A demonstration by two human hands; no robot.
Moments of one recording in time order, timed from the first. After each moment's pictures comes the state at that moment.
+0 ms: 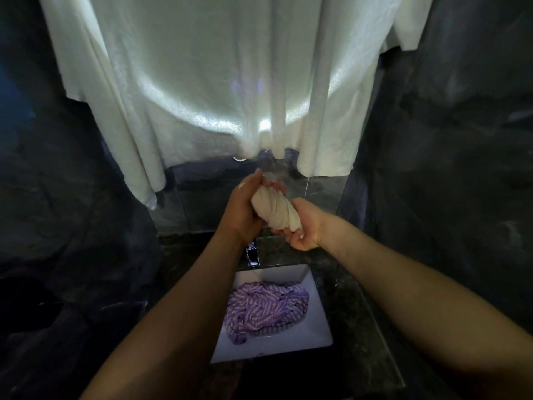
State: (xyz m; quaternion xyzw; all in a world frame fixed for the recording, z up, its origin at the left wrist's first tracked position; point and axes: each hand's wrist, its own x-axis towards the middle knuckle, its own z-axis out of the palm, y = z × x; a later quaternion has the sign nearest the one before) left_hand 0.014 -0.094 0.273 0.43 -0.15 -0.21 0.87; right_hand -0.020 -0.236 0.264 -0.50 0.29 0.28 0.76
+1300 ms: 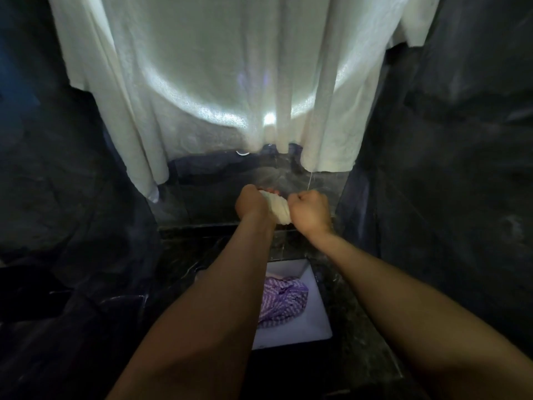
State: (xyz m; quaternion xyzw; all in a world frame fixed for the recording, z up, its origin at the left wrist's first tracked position) left_hand 0.046 -0.132 0.247 0.36 0.28 -0.15 0.87; right_hand -0.025 -0.222 0.242 -0.86 0.23 -0.22 0.39
